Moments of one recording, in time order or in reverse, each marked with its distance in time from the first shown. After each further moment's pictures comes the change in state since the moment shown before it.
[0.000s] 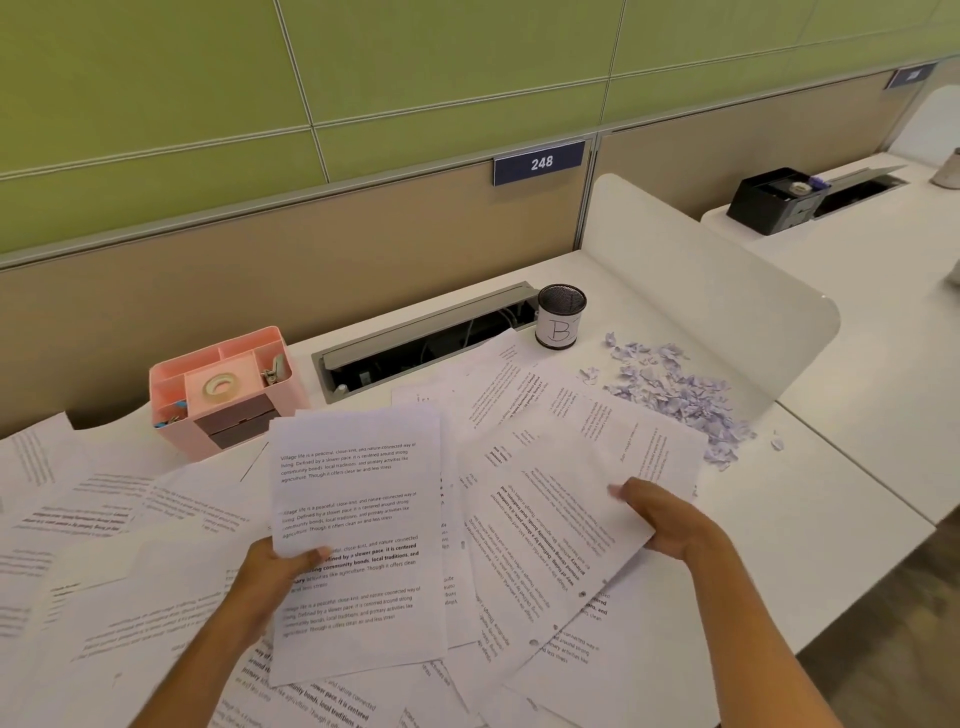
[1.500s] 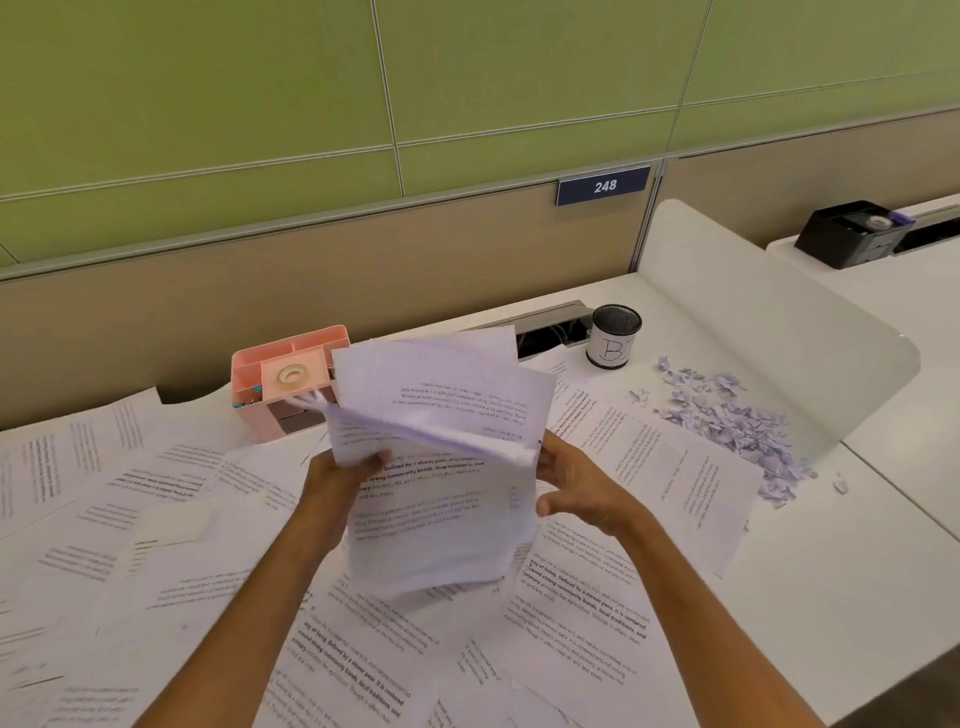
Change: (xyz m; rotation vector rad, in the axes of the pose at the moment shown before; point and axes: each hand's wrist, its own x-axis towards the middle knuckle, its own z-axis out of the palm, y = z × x) left_hand -0.006 0.086 0.027 -0.161 0.109 0.209; right_hand -0.012 -0.043 0.164 -0.529 -0.488 -0.535
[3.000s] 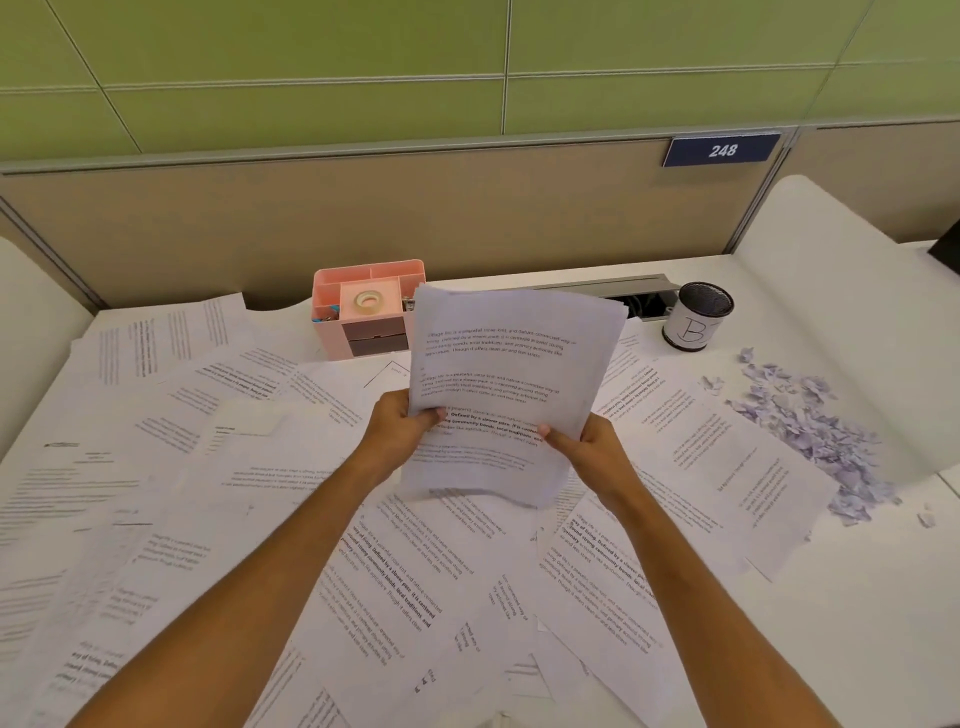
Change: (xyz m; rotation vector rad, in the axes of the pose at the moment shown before) left_hand -0.011 -0.017 -0.012 0.140 -0.003 0.050; right_hand 0.035 0.036 0.044 -0.008 0.318 0.119
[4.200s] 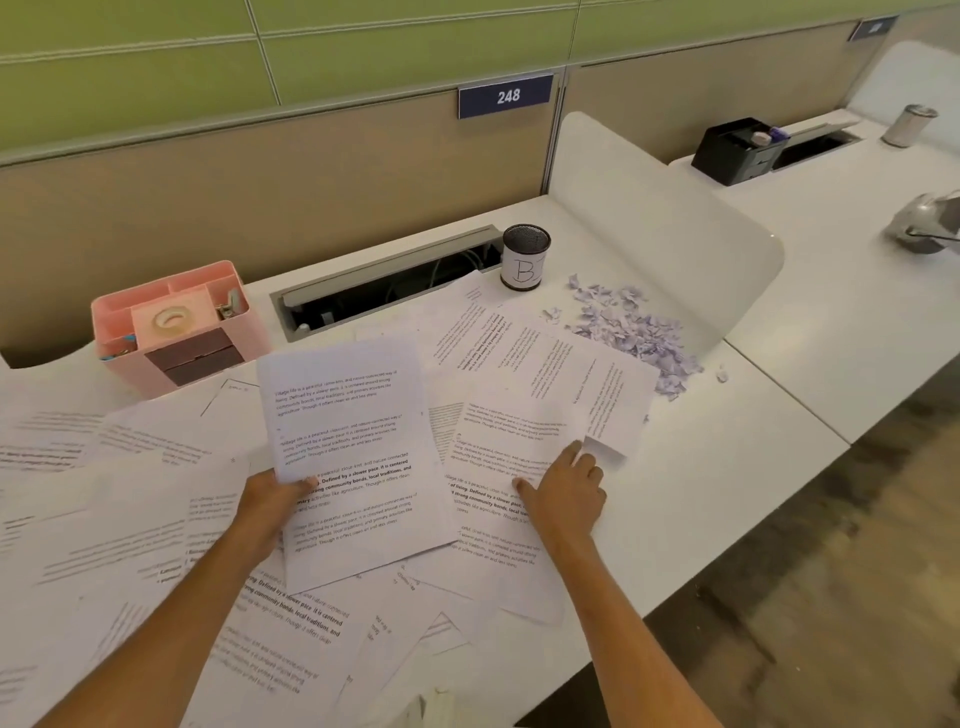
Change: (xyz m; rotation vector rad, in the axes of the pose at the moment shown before) left_hand -0.009 -0.074 0.021 0.129 0.011 -0.375; right_hand -0.104 0.091 -0.049 -1.021 0.626 0.570
